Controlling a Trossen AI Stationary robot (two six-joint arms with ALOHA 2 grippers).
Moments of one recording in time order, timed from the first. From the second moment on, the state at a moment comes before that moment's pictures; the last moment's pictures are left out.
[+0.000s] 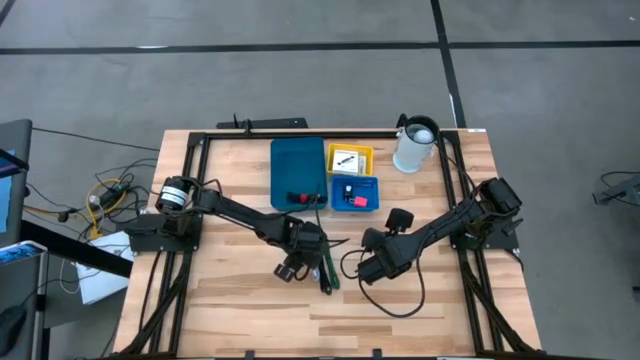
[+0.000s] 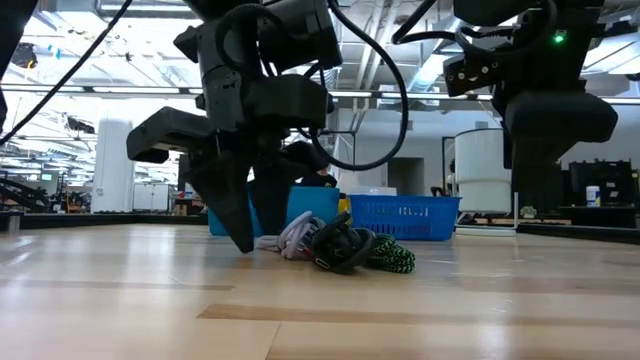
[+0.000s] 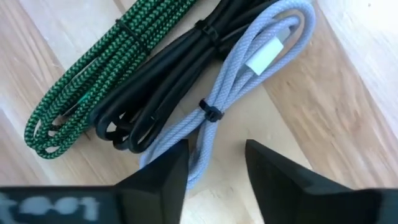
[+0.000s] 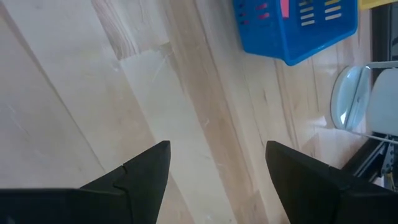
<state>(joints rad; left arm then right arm) -0.17 1.95 1.23 -0.52 0.09 0.38 0.44 1.82 1.24 -1.26 0.47 0.80</state>
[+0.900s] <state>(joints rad) -0.20 1.73 1.36 -0.89 -0.43 0.32 0.44 1.82 1.24 -1.22 0.47 0.75</state>
